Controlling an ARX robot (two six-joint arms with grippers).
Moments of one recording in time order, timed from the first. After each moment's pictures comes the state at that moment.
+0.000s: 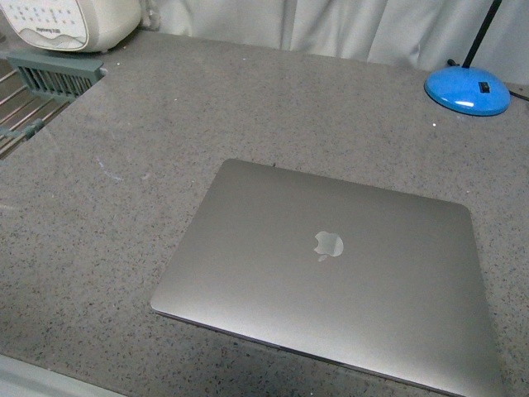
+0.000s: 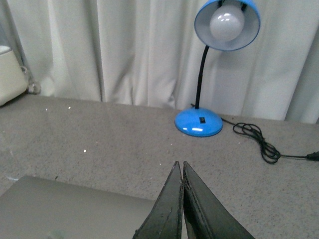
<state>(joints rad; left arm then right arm) -0.01 0.56 0.08 0.47 -0.01 -0.03 0.25 0.44 0.00 0.44 0.24 0.01</state>
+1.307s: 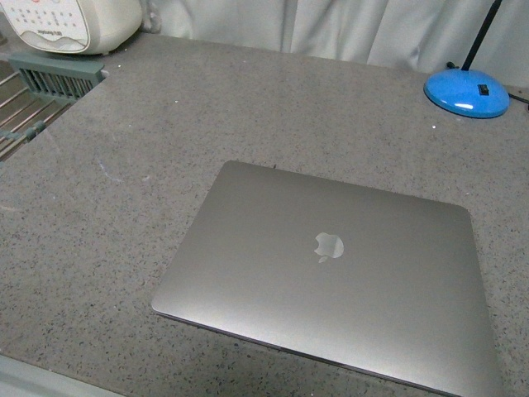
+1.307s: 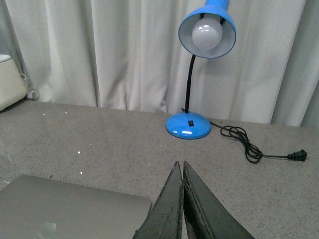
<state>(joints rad) 0.00 0.01 0.02 0.00 0.00 -0.01 0.00 0.00 0.01 0.00 0.00 0.00</state>
